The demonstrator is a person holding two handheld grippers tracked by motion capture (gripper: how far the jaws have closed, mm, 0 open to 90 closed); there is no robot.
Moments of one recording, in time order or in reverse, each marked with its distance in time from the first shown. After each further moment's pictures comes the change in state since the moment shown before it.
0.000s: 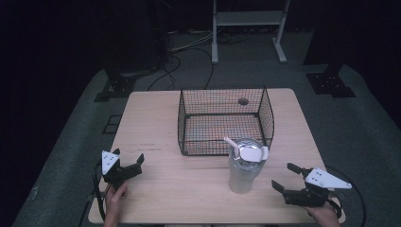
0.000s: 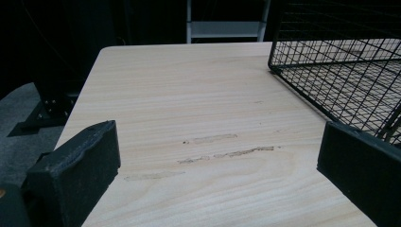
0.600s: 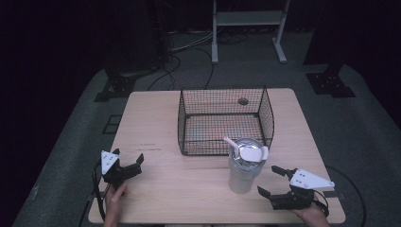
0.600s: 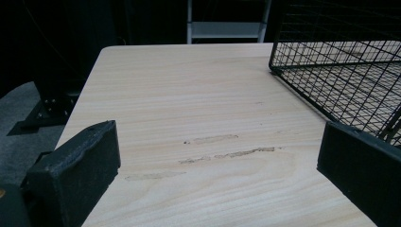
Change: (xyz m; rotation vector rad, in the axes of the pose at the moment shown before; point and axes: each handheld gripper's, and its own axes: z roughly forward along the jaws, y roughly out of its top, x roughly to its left) left arm 0.001 0.000 0.000 -0.002 0.000 -0.011; right arm 0.029 0.010 0.022 0.029 0.122 -0.036
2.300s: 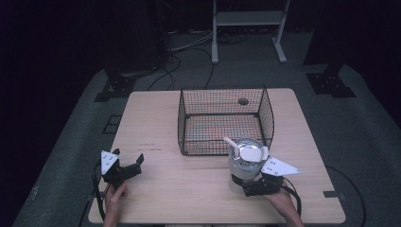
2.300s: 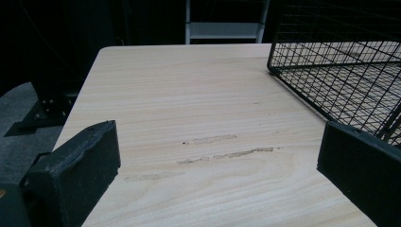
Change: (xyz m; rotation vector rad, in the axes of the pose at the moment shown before) left arm 0.000 0.000 0.000 -0.001 -0.007 0.002; right arm 0.011 0.020 0.072 -0.121 0.048 -0.029
